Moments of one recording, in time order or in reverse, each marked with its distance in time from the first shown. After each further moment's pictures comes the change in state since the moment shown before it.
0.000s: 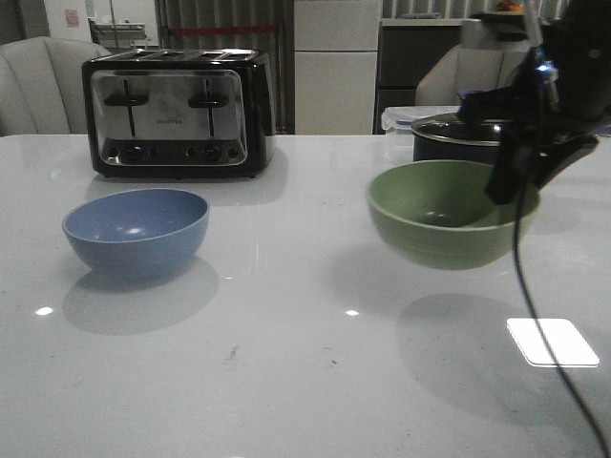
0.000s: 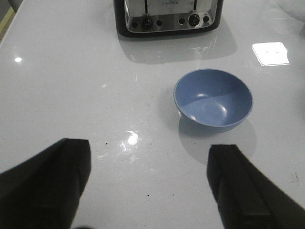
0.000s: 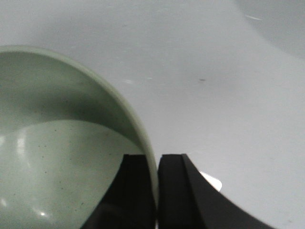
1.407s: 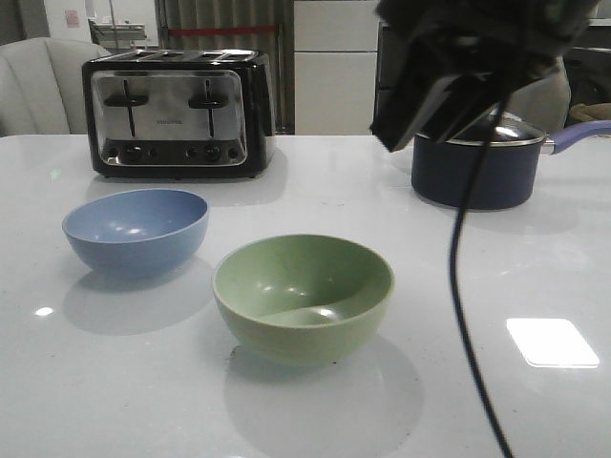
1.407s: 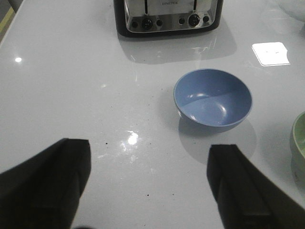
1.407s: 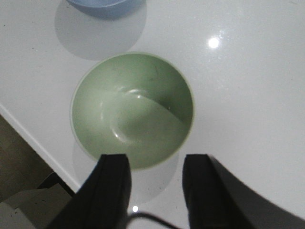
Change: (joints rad) left arm 0.000 0.000 0.000 0.000 0.000 0.000; right arm 0.335 -0.493 0.342 0.065 -0.179 -0.055
